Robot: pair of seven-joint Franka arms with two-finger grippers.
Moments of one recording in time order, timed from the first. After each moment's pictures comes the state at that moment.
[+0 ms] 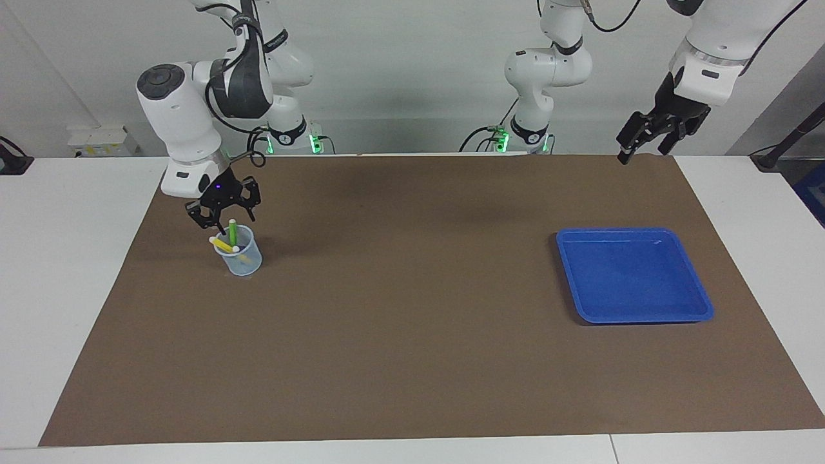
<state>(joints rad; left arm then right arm) -0.05 -0.06 -0.01 -1.55 -0.03 1.53 -0.27 -0.08 -0.11 0.09 -2.09 0.01 2.02 -0.59</state>
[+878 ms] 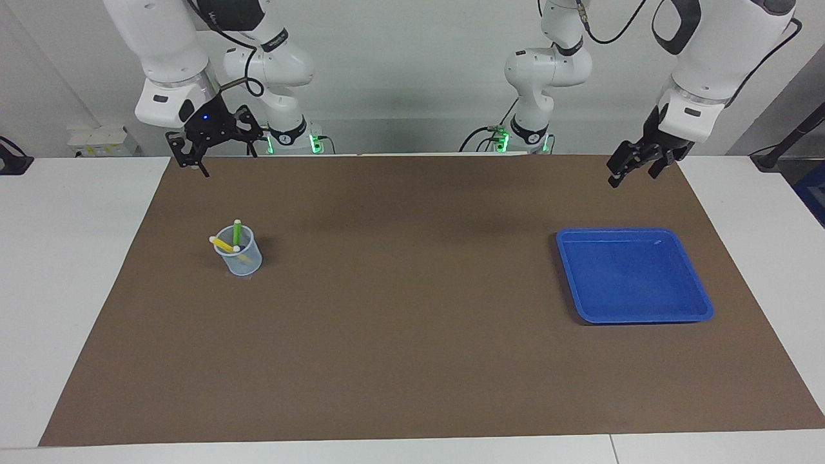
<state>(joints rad) -0.05 -0.04 -0.01 -1.66 -0.03 1.63 -0.24 -0.05 -0.08 0.11 -1.69 0.01 1.57 -0.45</state>
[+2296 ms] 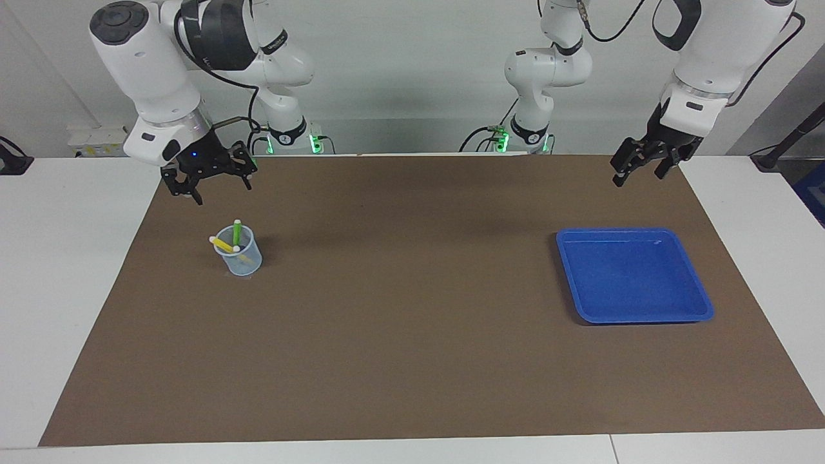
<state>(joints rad) -0.05 -0.05 -0.01 -1.65 -0.01 1.66 -0.20 -0.04 -0.04 0.07 -1.75 0.01 1.69 -0.34</state>
